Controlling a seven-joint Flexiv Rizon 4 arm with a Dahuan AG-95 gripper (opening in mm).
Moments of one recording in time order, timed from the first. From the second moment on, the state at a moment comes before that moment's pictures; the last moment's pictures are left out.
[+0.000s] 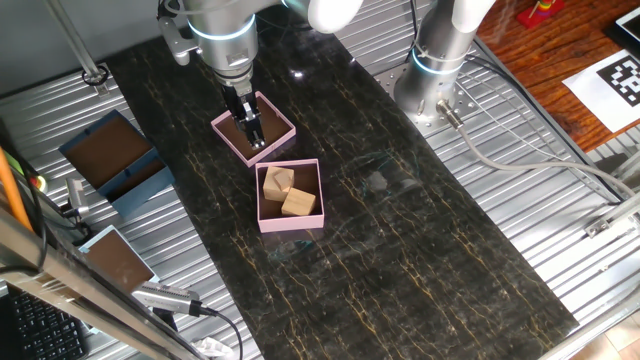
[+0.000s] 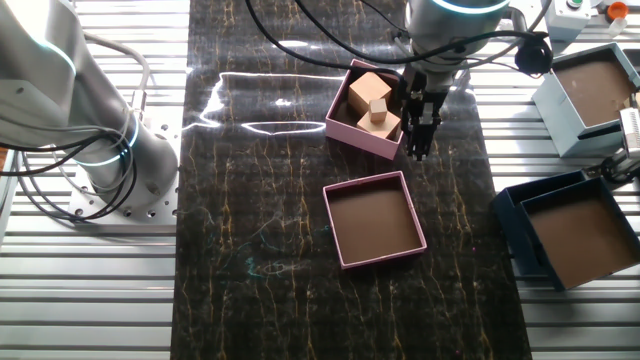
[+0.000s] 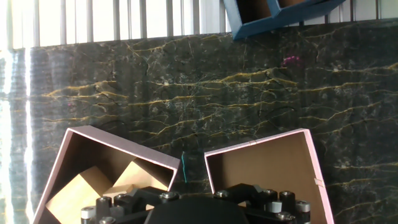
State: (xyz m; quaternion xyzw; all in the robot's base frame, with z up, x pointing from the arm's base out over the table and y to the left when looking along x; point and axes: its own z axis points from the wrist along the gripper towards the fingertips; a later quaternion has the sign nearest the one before) arm 0.500 0.000 0.170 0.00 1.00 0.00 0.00
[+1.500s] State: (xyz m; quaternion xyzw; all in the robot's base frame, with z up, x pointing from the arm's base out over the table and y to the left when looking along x) arm 0.498 0.003 0.170 -0.11 0.99 0.09 0.01
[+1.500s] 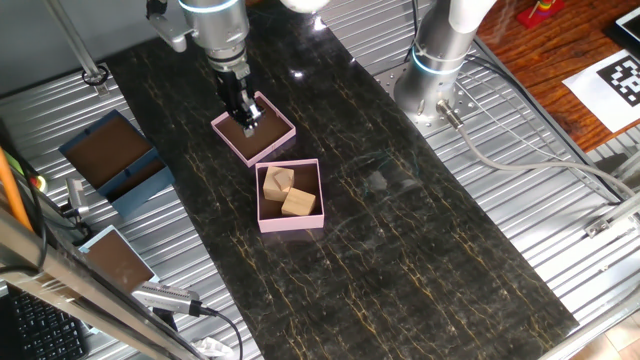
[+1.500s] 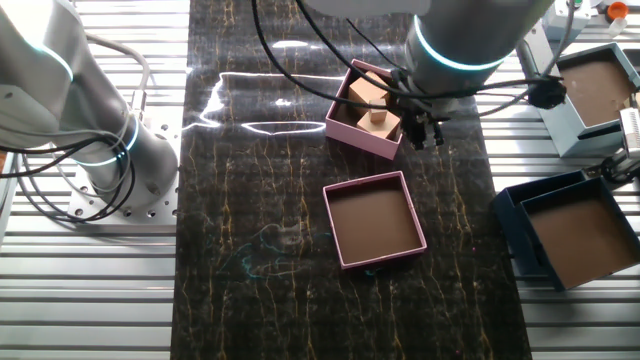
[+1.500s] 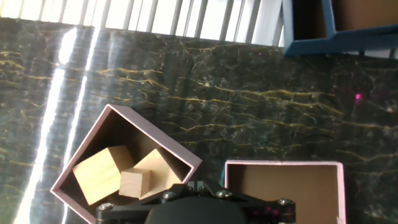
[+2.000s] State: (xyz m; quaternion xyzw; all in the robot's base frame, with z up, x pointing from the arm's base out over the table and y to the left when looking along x) arm 0.487 0.042 0.161 -0.07 1.00 0.06 -0.02
